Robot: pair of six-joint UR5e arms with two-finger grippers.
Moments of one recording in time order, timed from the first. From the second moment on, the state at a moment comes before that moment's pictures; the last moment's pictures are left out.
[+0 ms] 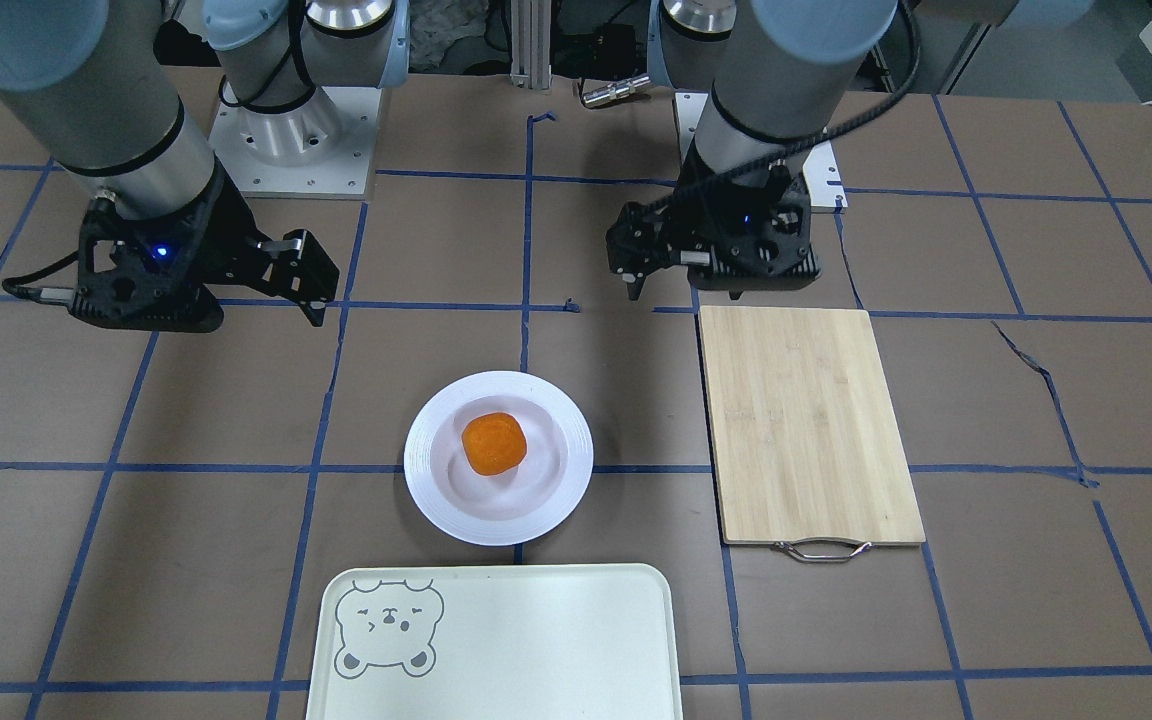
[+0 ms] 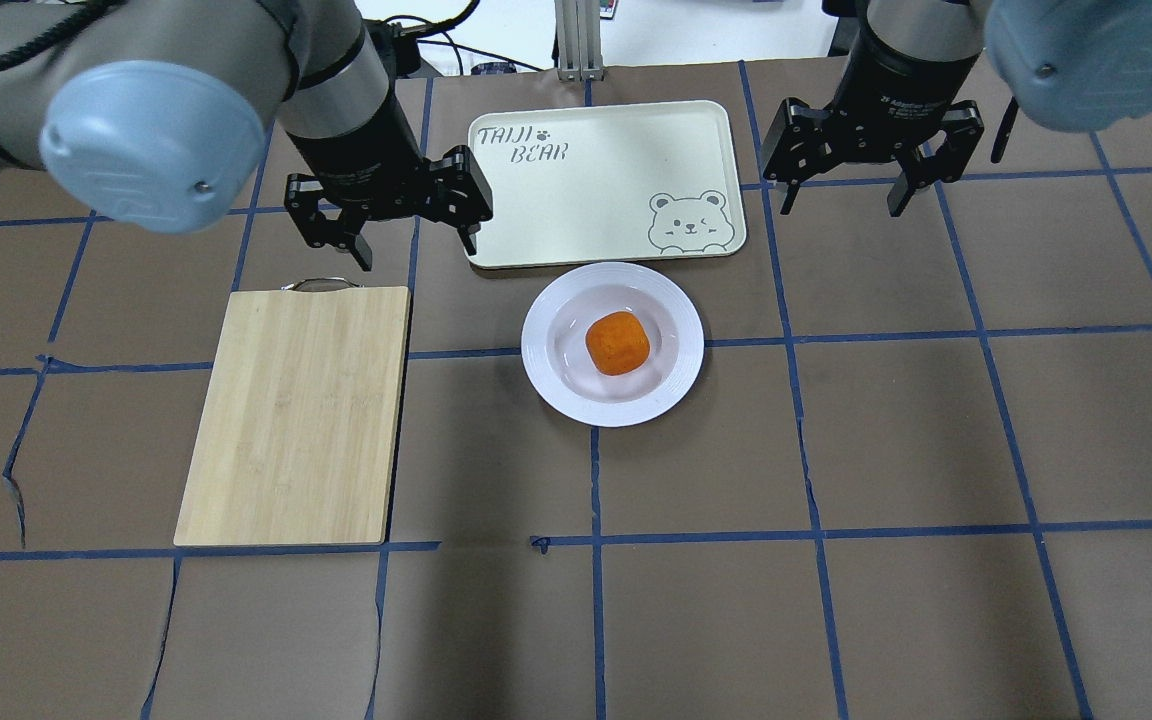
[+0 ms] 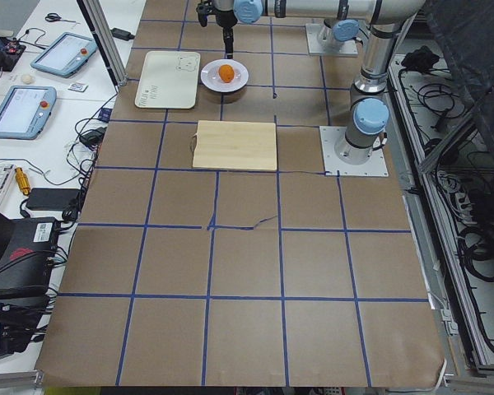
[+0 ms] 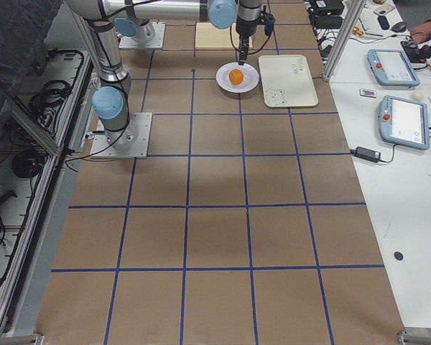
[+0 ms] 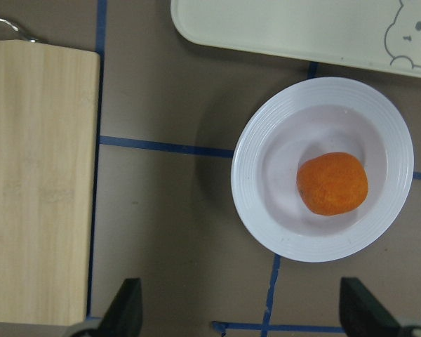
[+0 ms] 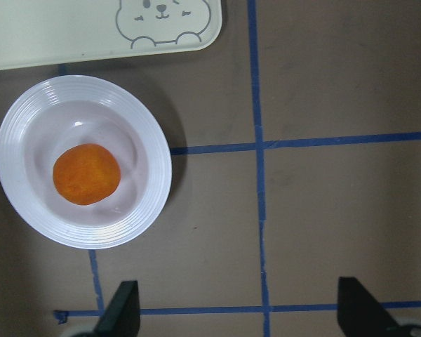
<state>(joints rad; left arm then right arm) -1.72 -1.66 -1.53 -1.55 1.52 -0.21 1.59 -1.43 1.49 -1.57 -1.48 0.08</state>
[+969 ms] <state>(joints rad) -1.64 -1.56 -1.54 -1.57 1.61 0.06 1.46 -1.31 1.88 -1.97 -0.91 0.05</state>
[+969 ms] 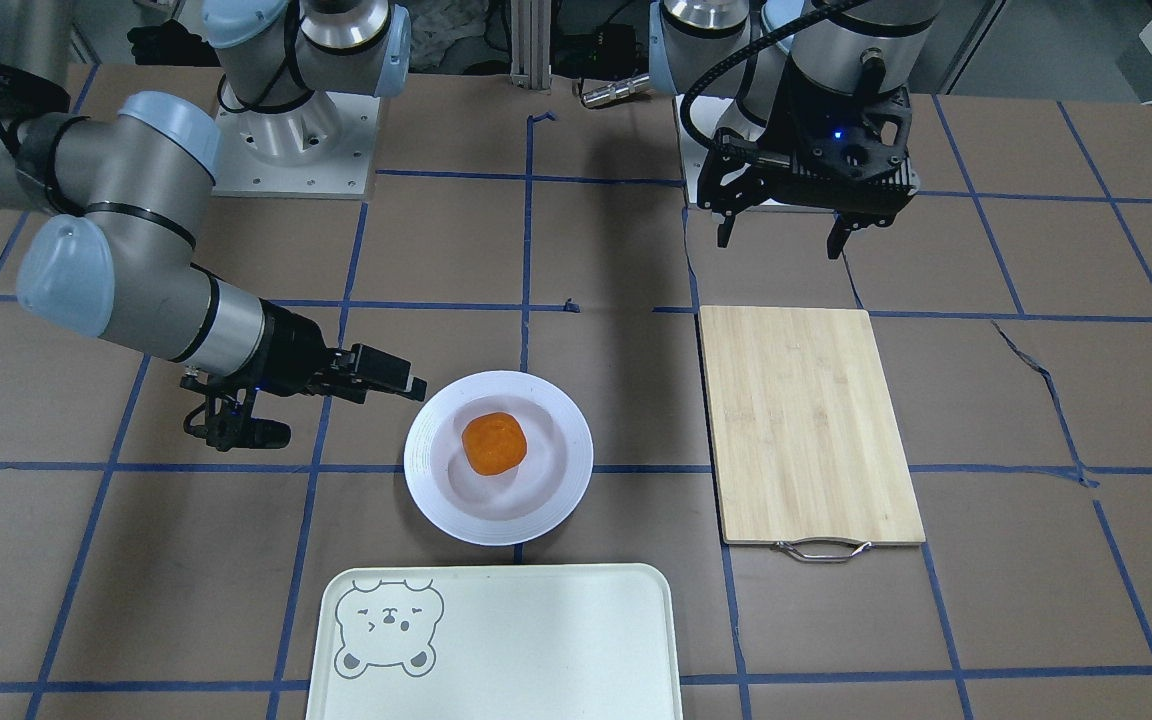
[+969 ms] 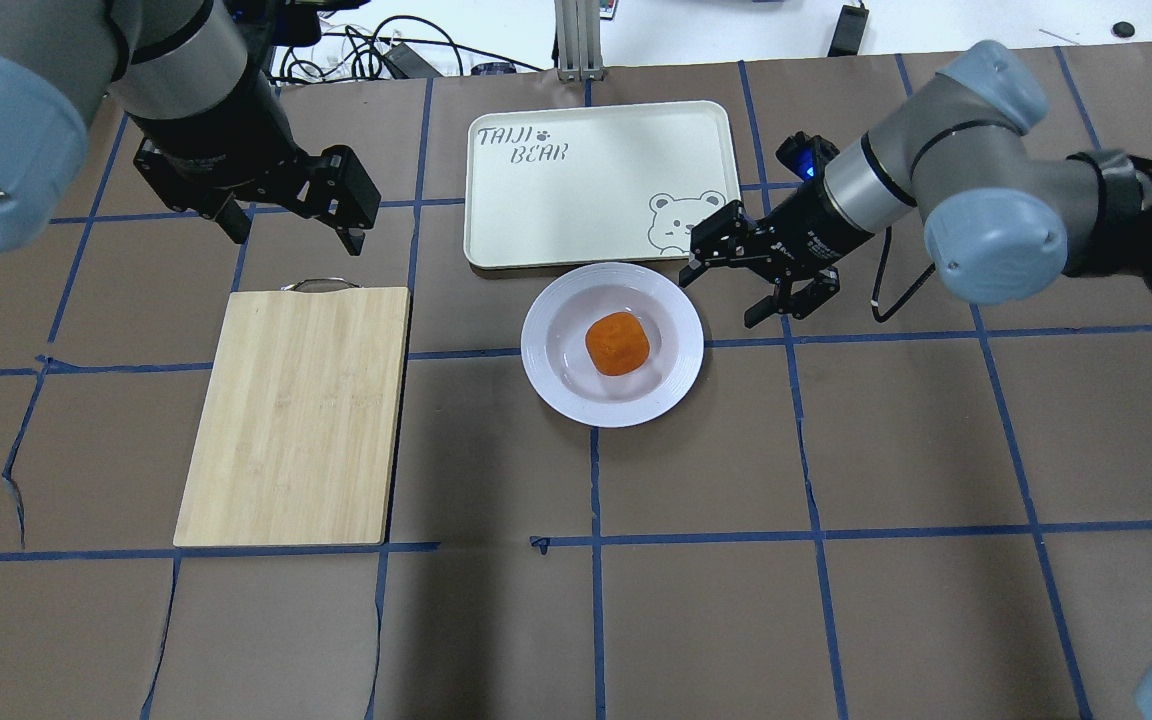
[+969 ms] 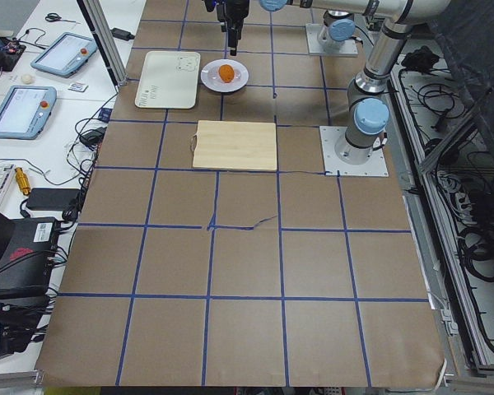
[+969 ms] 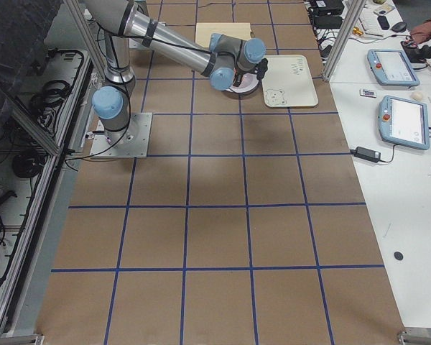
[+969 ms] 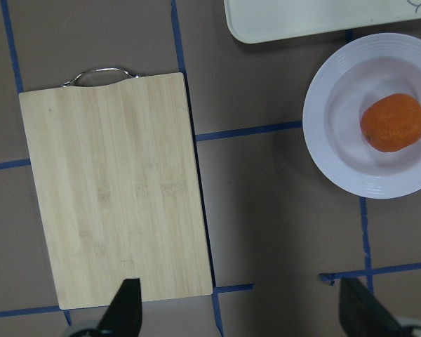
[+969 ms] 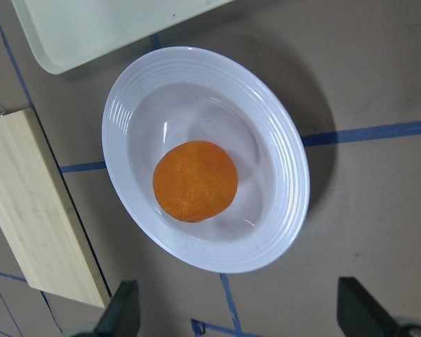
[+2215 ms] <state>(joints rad) -1.61 -1.54 -1.54 -1.57 1.62 0.07 1.36 -1.13 1.99 -2.21 -0.61 -0.26</state>
